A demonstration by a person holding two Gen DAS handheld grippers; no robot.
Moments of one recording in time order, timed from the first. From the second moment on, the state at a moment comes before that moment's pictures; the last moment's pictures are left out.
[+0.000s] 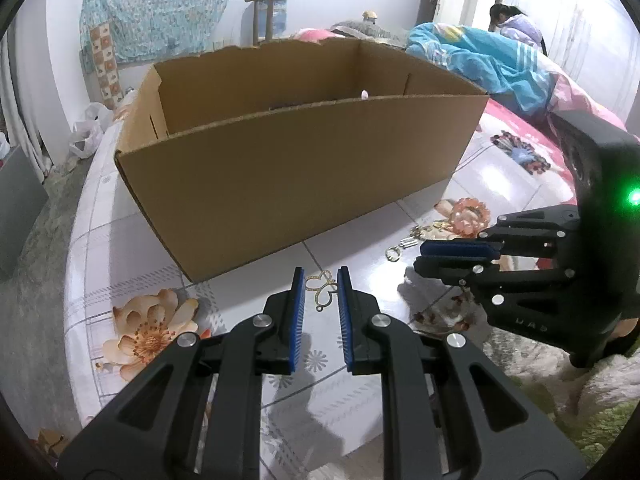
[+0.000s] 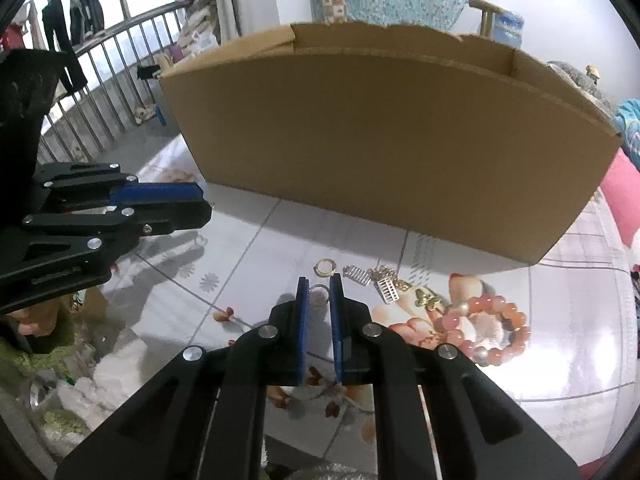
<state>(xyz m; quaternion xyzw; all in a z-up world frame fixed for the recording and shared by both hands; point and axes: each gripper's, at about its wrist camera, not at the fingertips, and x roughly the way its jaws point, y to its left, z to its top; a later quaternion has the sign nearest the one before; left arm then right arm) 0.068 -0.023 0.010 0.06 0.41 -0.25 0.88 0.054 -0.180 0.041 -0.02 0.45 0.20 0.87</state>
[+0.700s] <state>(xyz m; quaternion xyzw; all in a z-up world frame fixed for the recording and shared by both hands) 0.146 -0.069 0.108 0.08 0.35 -0.31 0.88 0.140 -0.239 0.135 0.07 0.34 0.20 0.92</state>
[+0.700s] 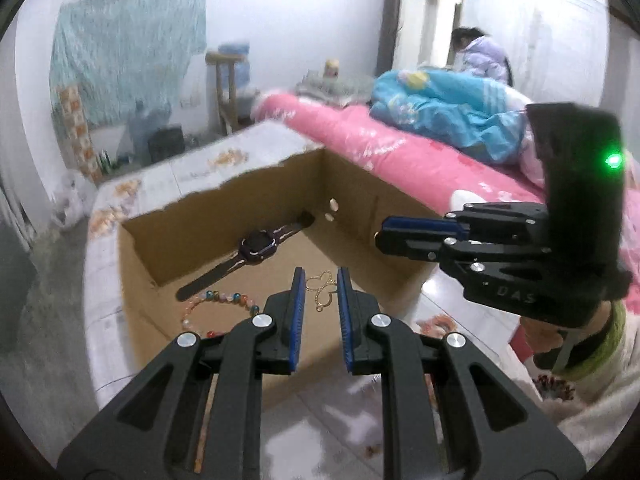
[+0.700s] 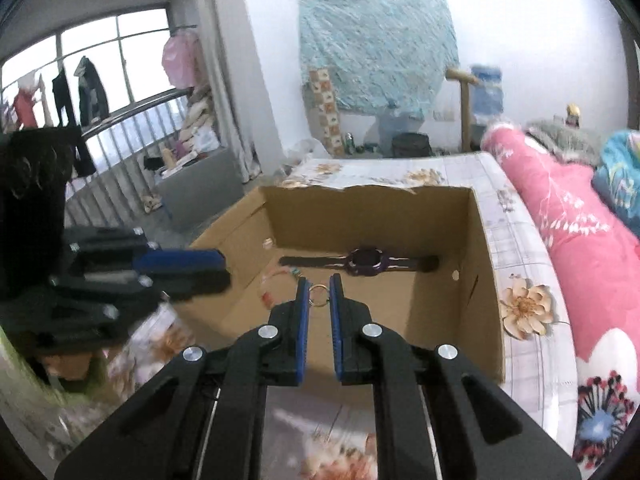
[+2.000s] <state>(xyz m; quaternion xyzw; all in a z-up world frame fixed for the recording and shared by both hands) 0.126 -0.017 0.115 0.00 0.32 -0.25 0.91 0.149 -0.253 0.150 0.13 0.31 0.19 0.92</state>
